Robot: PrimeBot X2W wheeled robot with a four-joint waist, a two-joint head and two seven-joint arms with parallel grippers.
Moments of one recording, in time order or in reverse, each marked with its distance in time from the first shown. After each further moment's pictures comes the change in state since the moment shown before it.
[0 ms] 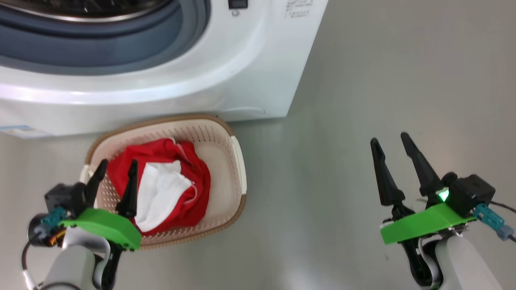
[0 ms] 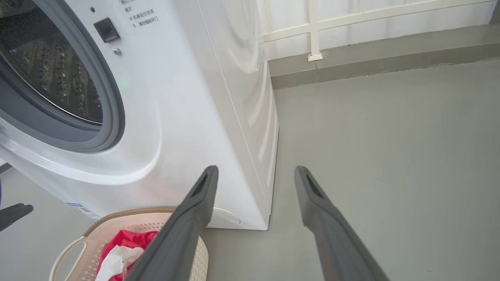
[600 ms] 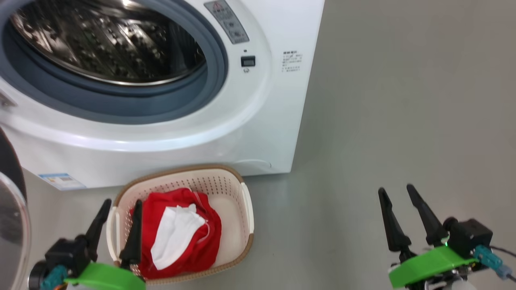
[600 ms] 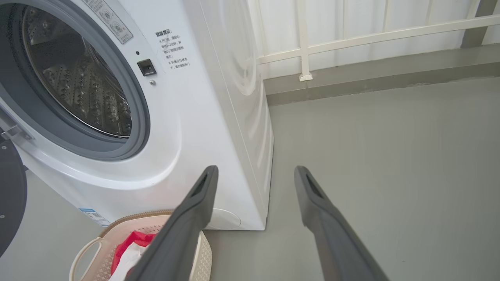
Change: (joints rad) left arm 0.314 -0.039 0.099 -0.318 0.087 0.000 0.000; right arm 0.177 0.002 -0.032 0.035 0.001 0.000 0.000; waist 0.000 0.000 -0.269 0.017
